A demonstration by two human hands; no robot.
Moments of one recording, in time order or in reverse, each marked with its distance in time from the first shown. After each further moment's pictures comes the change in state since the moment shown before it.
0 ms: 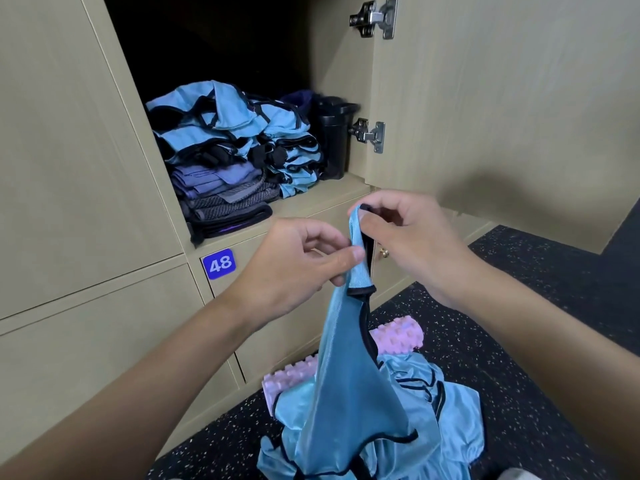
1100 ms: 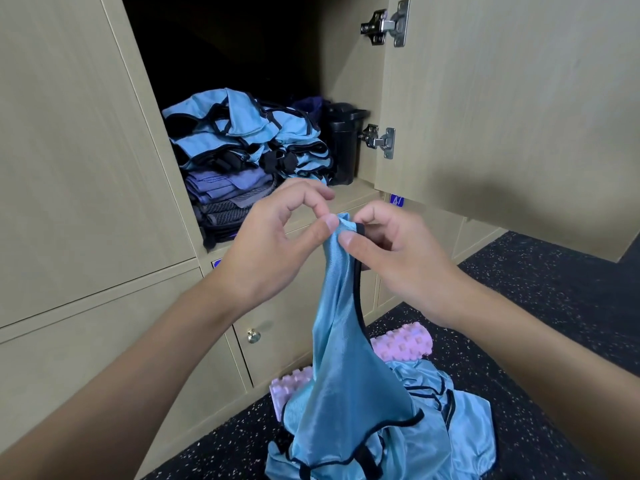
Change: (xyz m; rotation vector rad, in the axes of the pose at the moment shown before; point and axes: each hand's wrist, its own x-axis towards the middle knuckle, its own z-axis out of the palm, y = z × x) left_hand 0.013 -0.009 -0.034 0.203 0.135 0.409; right_hand -0.006 -0.002 0.021 0.085 -0.125 -0.061
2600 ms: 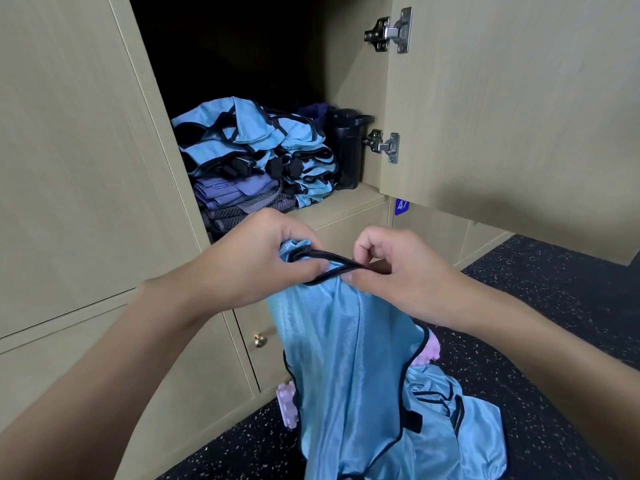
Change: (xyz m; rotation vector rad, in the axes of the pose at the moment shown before) left_hand 0.000 0.014 -0.032 0.275 -0.356 -0.167; right_hand -0.002 0.008 -0.007 -0.160 -0.205 0.037
